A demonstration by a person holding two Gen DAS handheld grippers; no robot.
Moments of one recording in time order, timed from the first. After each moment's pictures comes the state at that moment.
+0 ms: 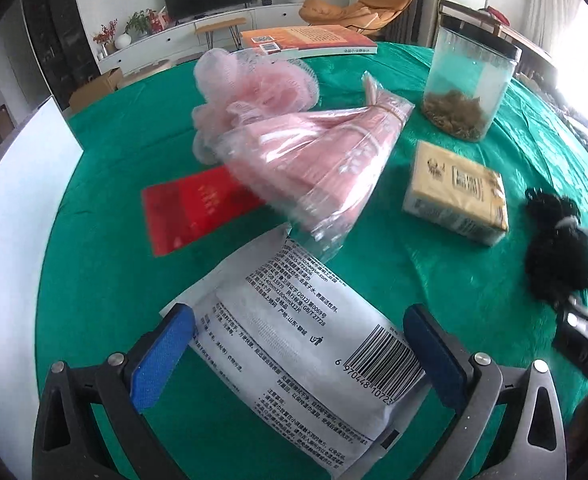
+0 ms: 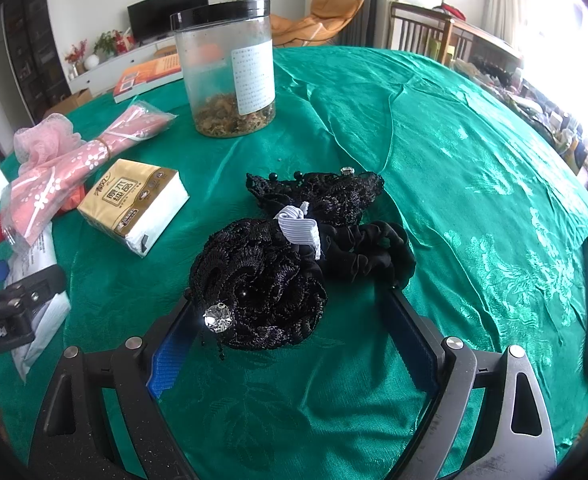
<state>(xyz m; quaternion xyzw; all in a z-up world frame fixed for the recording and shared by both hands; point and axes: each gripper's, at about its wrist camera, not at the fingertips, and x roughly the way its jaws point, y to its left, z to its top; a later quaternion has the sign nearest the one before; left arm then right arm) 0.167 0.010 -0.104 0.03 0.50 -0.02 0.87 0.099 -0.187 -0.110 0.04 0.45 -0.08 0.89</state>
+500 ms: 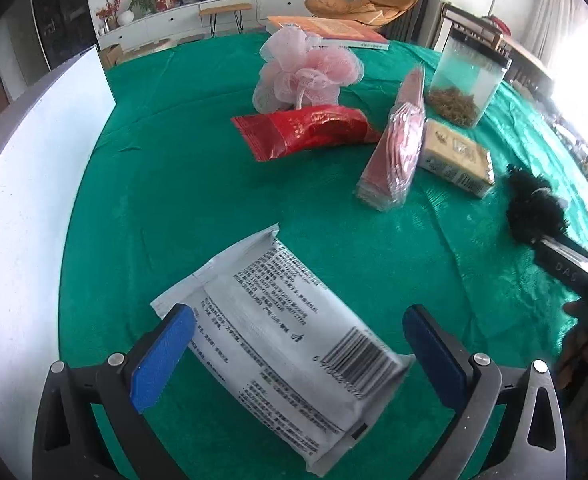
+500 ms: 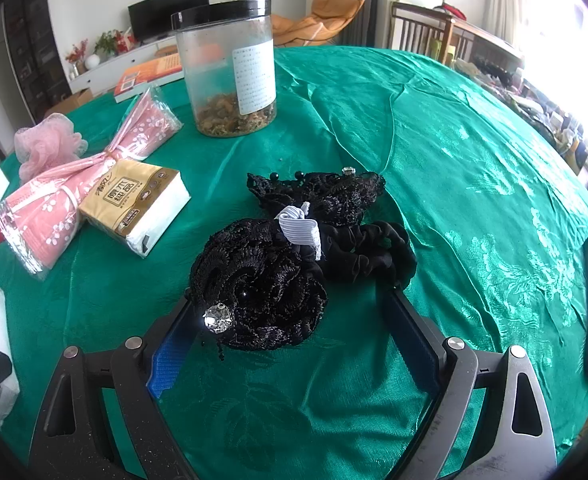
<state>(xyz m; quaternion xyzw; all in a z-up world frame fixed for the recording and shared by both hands) 0.116 0.058 -0.089 -0.03 0.52 -0.04 0.85 0.099 -0.187 -0.110 0.04 0.45 -0.08 0.89</state>
